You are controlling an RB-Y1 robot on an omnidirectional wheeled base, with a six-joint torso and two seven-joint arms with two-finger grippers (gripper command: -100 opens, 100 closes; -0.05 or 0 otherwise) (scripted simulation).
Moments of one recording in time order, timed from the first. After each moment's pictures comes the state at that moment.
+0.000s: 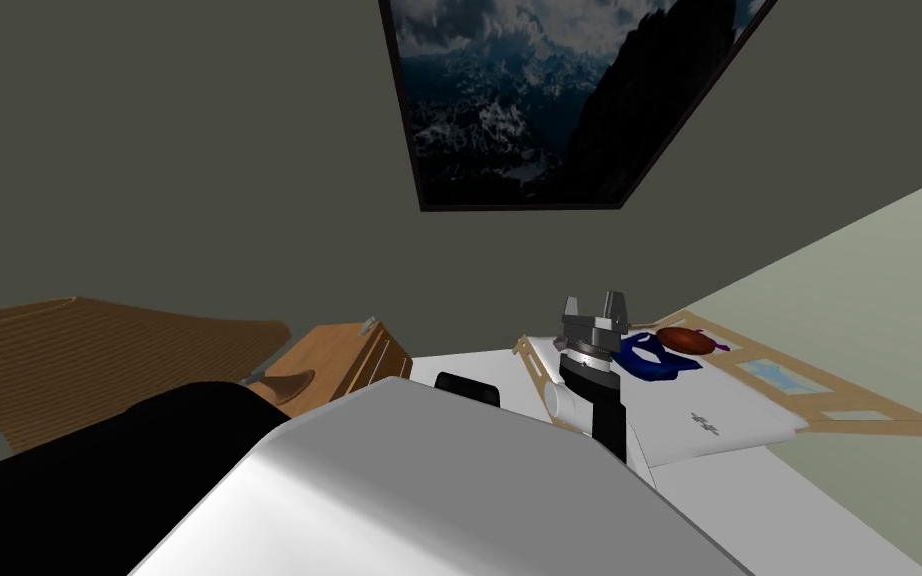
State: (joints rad) left arm 0.65 0.42 0.92 -0.56 0.41 -0.22 0.60; right arm 0.47 0.00 -0.01 -2.26 0.04 -0.47 -0.15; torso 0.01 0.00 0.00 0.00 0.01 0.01
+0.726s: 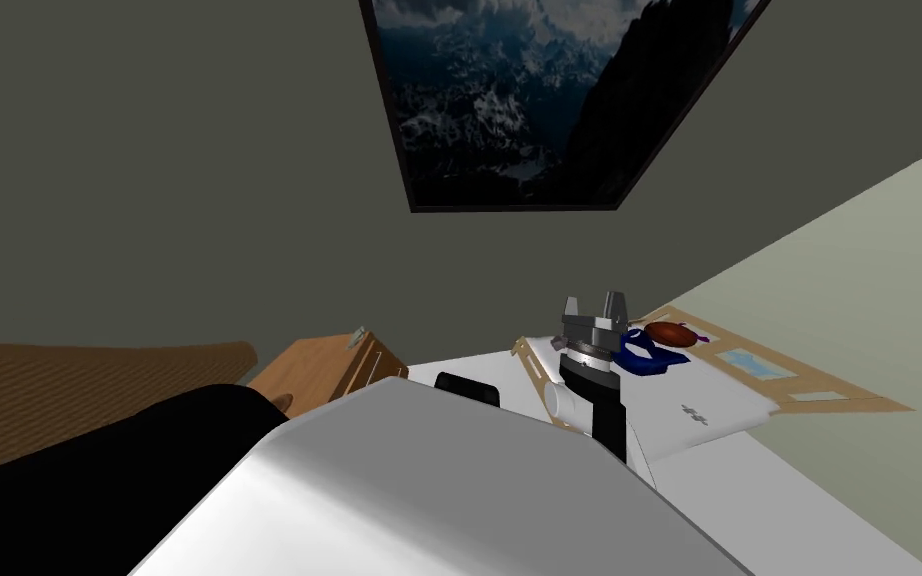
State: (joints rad) left arm 0.82 0.43 0.71 -0.44 0.51 -0.38 0.82; right arm 0.47 0.00 -0.01 -2.26 0.04 -0.47 -0.15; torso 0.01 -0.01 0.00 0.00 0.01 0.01
